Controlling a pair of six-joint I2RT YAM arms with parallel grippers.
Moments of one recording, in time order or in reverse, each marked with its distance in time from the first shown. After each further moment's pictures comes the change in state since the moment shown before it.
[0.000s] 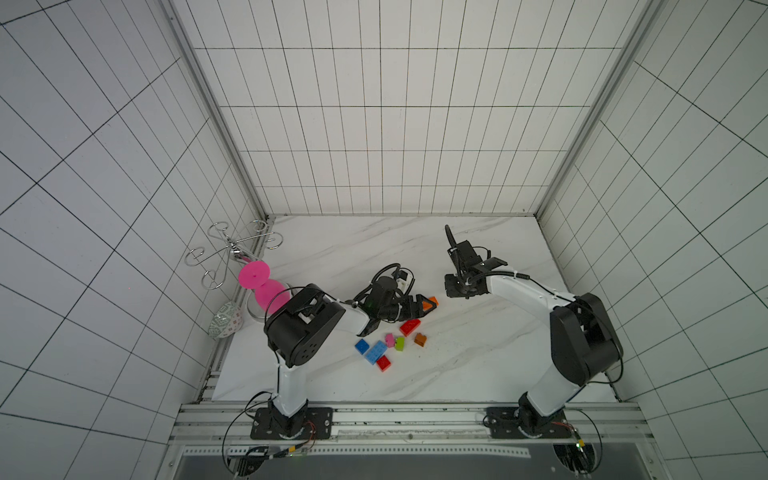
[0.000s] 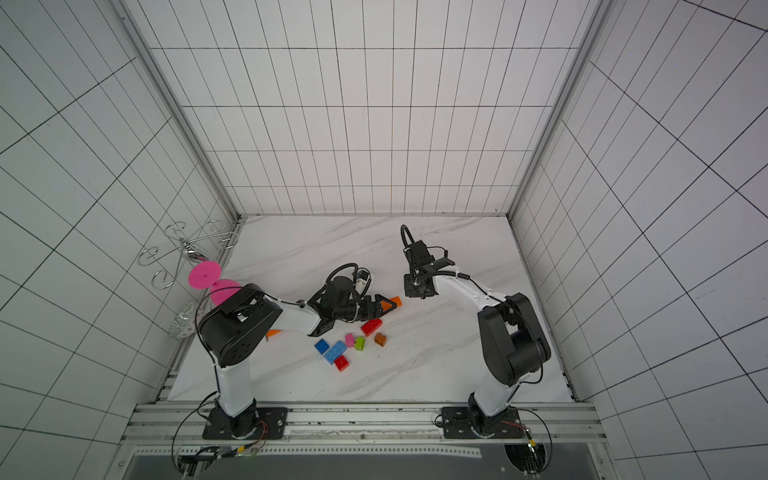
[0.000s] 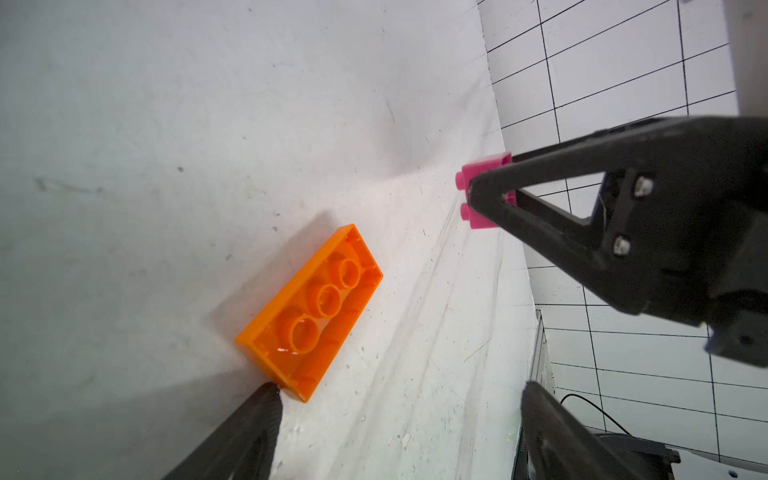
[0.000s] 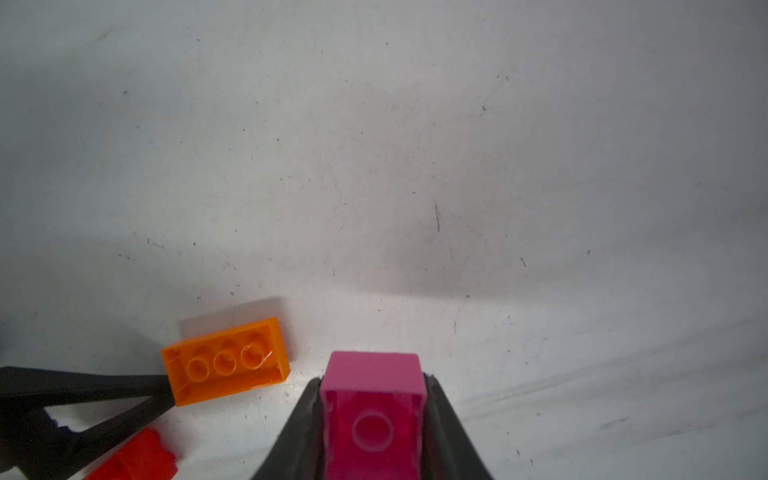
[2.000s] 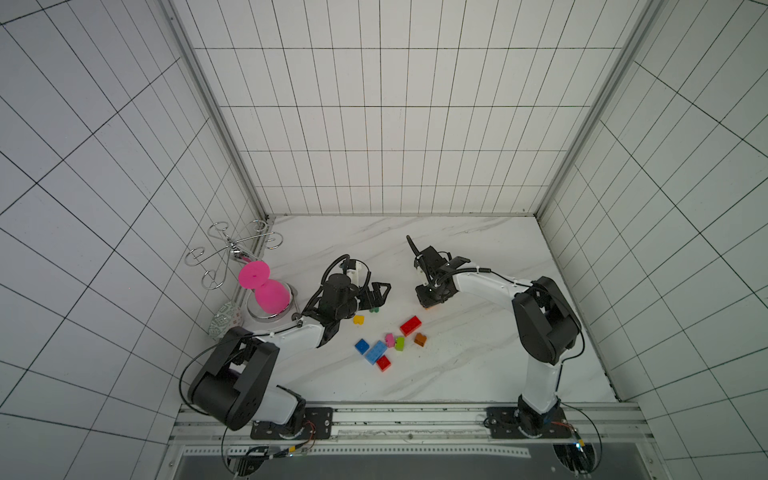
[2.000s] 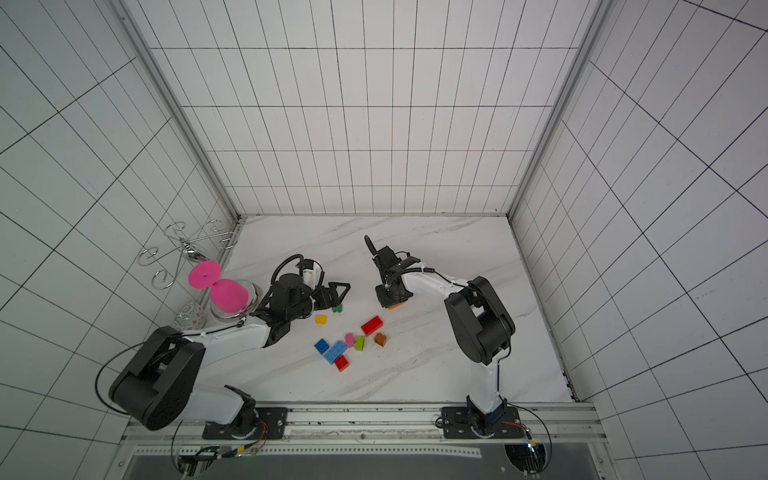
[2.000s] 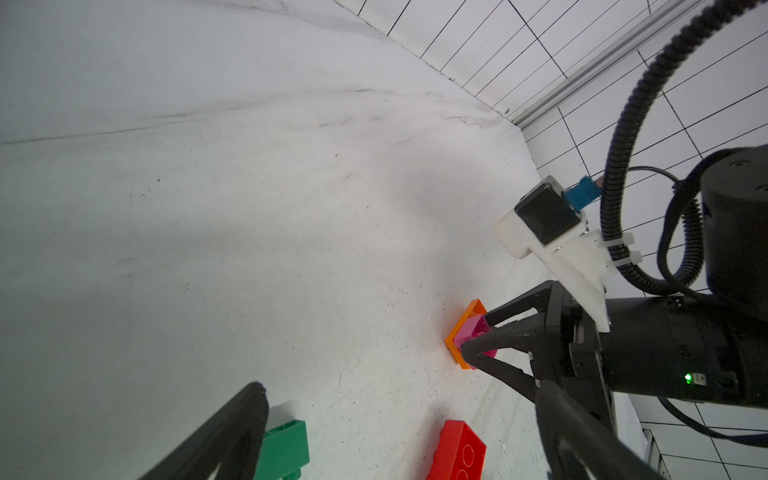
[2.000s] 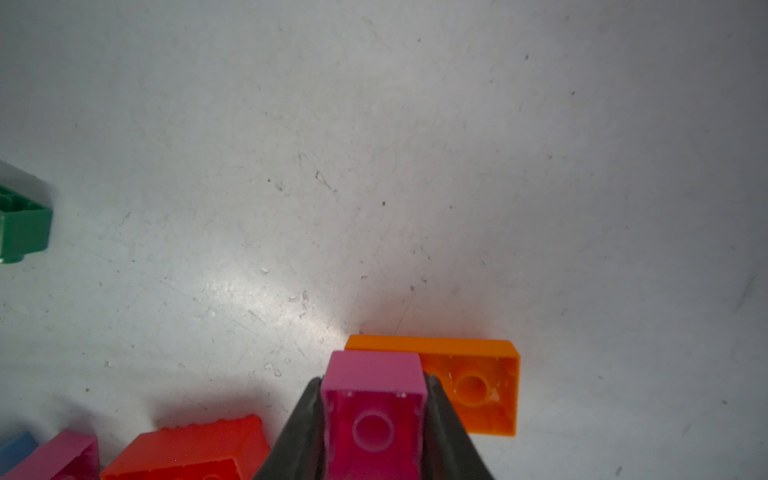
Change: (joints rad) left arm 0.264 -0.507 -0.288 -0.182 -0.236 0.214; right arm 0.177 0.249 0.190 -0.070 -0.103 -0.151
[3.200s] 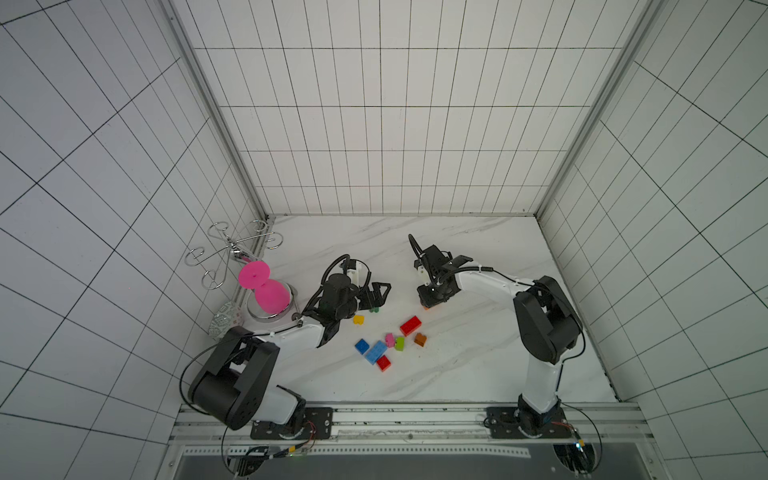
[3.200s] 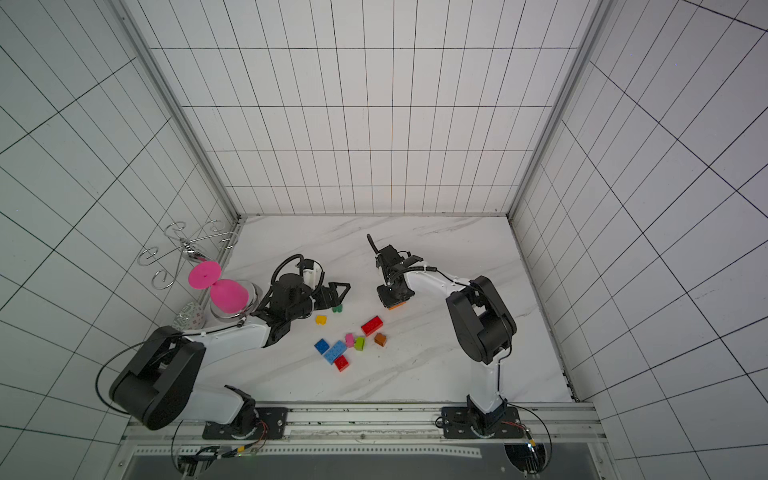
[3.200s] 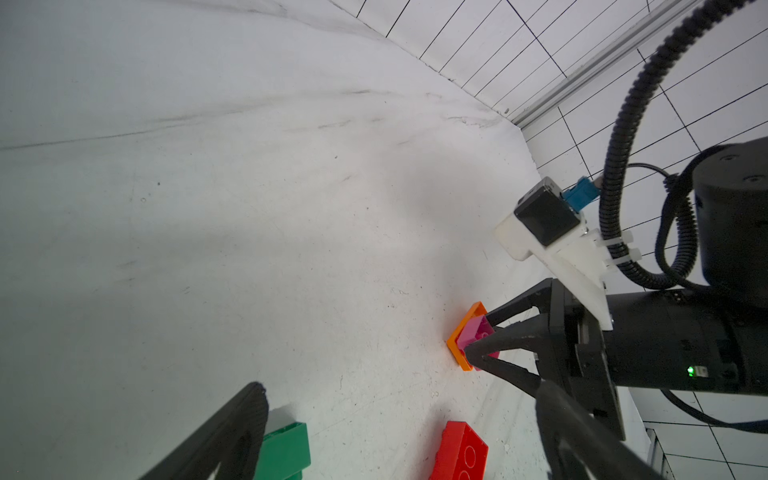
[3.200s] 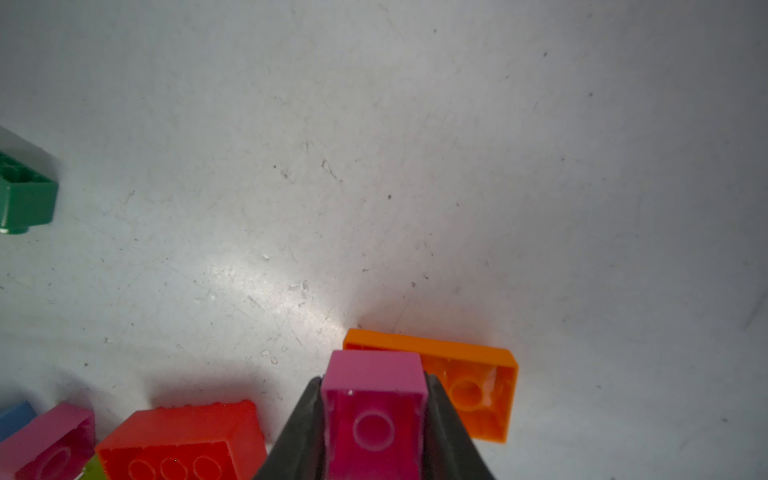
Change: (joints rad) left arm 0.000 0.002 0.000 0.004 -0.001 0.008; right arm -0.027 -0.002 -0.001 -0.007 -0.056 -0.071
